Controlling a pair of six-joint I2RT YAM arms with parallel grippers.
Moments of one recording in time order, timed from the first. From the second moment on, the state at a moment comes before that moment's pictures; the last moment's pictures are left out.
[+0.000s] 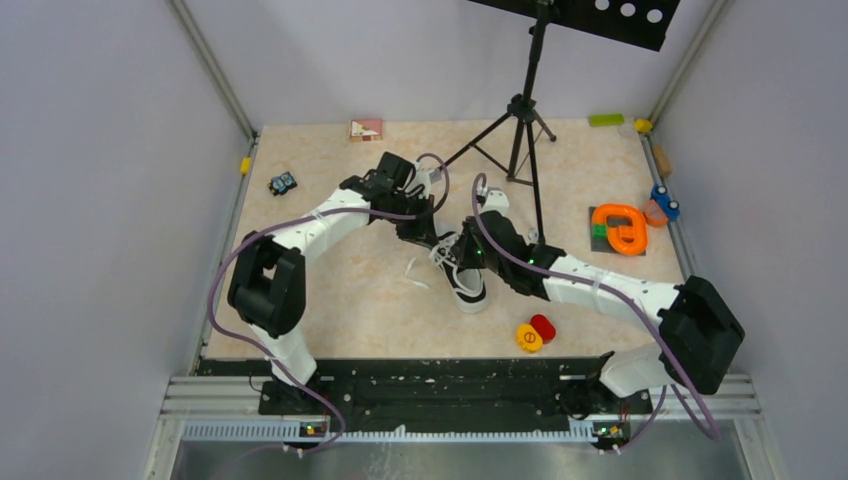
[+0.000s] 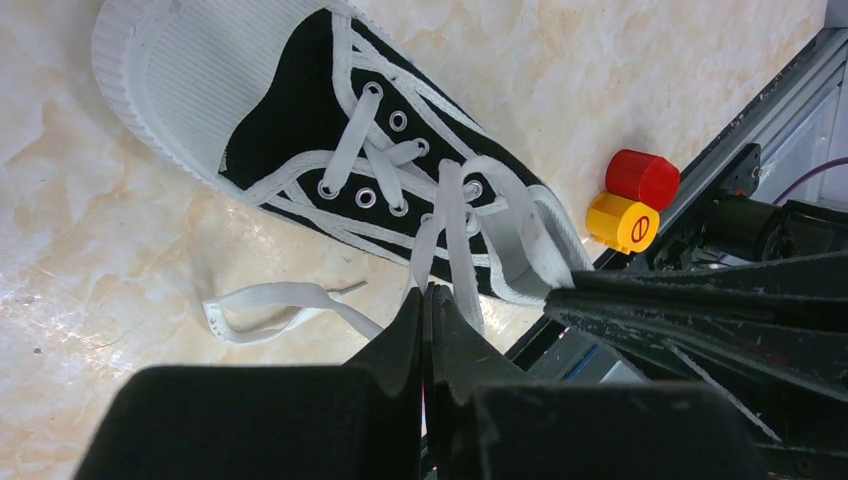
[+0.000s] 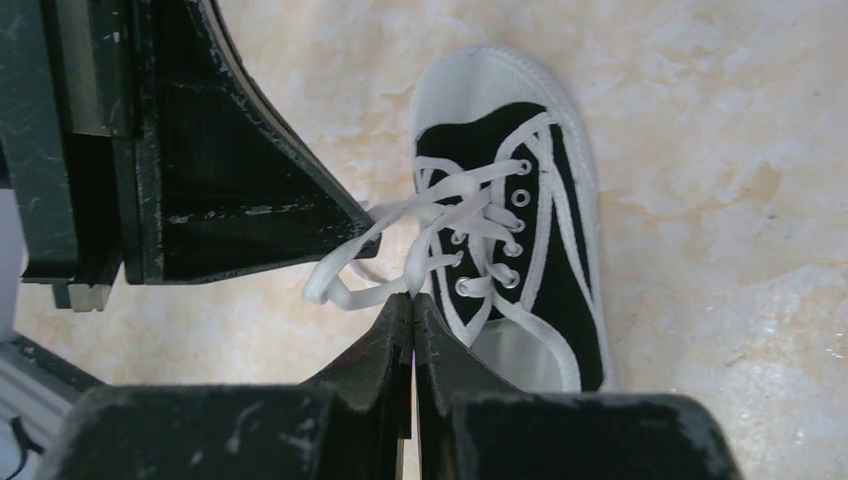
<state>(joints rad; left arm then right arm) -0.50 1.77 1.37 -0.61 0.54 -0.29 0.87 1.39 0.90 -0.10 0.29 0.69</state>
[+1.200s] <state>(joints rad) -0.50 1.76 1.37 -0.61 0.53 -0.29 0.85 1.47 0.87 -0.05 0.11 0.76</state>
